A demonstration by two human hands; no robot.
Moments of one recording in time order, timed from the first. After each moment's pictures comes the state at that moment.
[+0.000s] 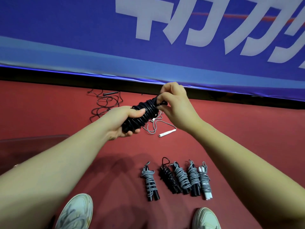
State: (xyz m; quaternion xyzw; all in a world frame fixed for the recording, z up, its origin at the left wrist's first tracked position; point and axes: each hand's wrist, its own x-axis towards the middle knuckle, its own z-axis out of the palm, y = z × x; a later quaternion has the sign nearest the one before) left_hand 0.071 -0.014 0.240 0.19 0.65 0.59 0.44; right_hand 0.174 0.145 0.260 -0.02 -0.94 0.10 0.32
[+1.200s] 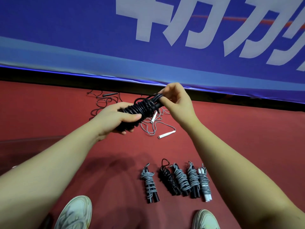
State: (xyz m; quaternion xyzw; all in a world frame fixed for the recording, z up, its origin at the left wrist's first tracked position) left_hand 0.051 -0.031 0.237 0.32 0.67 0.57 0.34; right_hand 0.163 0.143 0.261 -0.10 -0.79 0.50 0.33
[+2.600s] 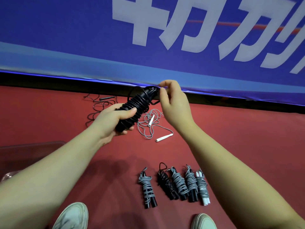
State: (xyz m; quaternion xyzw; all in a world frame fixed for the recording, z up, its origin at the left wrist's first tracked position) left_hand 0.060 -0.019 0.240 0.22 0.61 0.69 0.33; right_hand 0.167 0.122 0.284 -0.18 -0.87 0.29 0.37
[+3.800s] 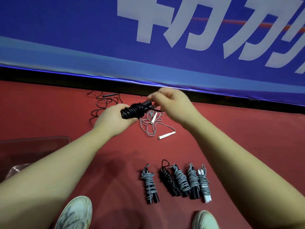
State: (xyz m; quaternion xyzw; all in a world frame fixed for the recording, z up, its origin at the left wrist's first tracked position) left_hand 0.046 -0.022 0.220 0.33 0.86 0.38 0.04; right_hand 0.172 0.102 0.299 -0.16 -0.90 0.35 0.21
